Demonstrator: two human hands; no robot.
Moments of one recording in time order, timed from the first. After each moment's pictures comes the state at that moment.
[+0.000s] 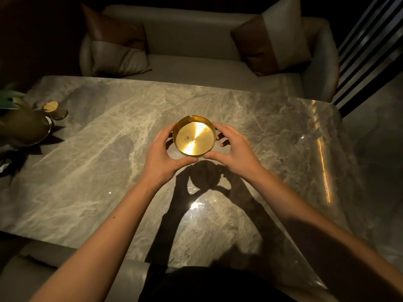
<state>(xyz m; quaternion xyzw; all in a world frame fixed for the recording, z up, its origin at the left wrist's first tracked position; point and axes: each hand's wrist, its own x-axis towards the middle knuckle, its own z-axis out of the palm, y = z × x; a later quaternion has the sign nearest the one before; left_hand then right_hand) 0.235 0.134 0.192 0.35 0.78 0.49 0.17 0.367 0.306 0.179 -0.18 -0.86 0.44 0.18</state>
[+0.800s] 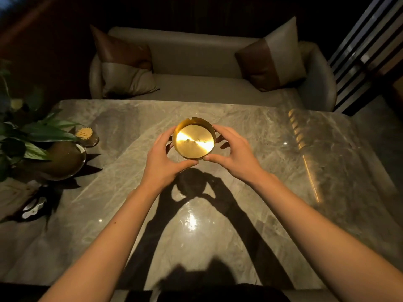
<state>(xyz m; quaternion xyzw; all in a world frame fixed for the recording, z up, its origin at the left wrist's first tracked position) 0.025 0.012 0.205 0.40 0.75 0.50 0.18 0.174 0.165 0.206 -0.22 -0.87 0.37 0.22</state>
